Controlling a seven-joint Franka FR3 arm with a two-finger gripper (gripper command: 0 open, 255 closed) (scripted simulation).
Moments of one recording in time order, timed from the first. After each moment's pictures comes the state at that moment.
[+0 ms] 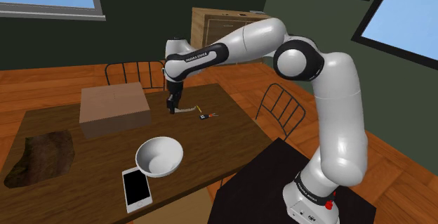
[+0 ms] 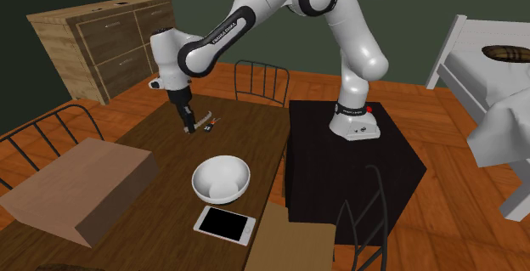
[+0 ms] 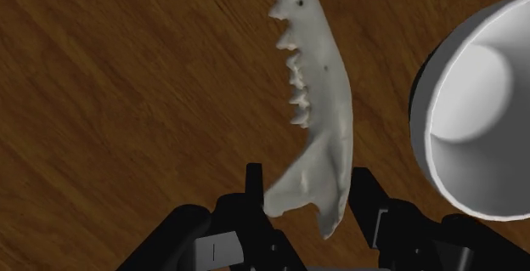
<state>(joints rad) 0.15 0.59 0.16 -1.58 0.01 2.11 -0.37</state>
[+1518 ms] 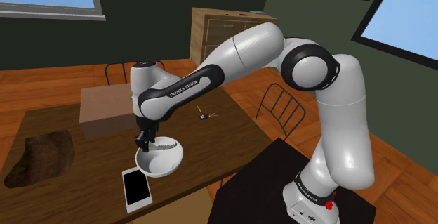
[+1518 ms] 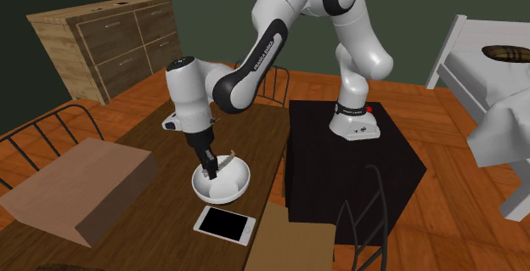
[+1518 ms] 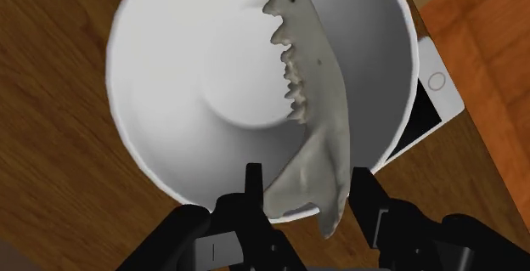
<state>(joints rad) 0.41 0.55 0.23 -1.73 -0.02 2.25 -0.03</state>
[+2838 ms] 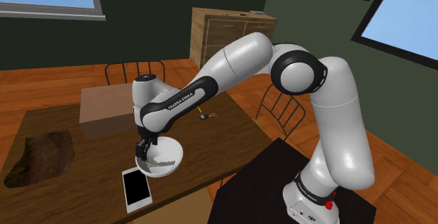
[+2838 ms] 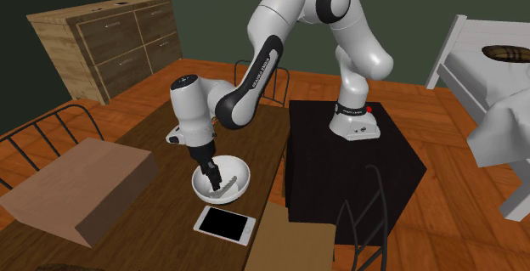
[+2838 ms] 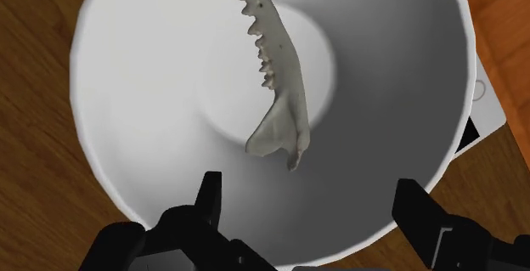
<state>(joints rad) 0.42 0.63 0.22 -1.73 -0.03 2.33 -0.03</state>
